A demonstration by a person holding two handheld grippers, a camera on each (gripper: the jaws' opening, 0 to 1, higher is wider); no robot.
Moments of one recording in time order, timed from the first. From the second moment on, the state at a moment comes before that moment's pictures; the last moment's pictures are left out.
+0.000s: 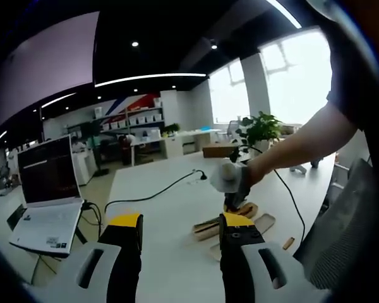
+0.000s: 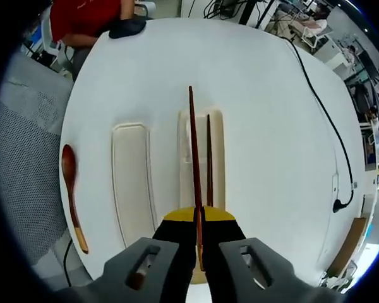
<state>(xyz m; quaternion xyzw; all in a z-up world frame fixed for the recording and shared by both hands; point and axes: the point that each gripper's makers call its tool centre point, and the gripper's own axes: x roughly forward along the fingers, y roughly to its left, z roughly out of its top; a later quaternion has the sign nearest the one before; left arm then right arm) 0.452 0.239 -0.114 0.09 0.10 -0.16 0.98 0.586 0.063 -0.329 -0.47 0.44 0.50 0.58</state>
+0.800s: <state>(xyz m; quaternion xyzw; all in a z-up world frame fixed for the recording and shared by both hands) 0.452 0.241 -0.115 0.08 0.10 -0.16 0.98 0.611 0.052 -0.355 -0.46 0.45 0.49 0.58</state>
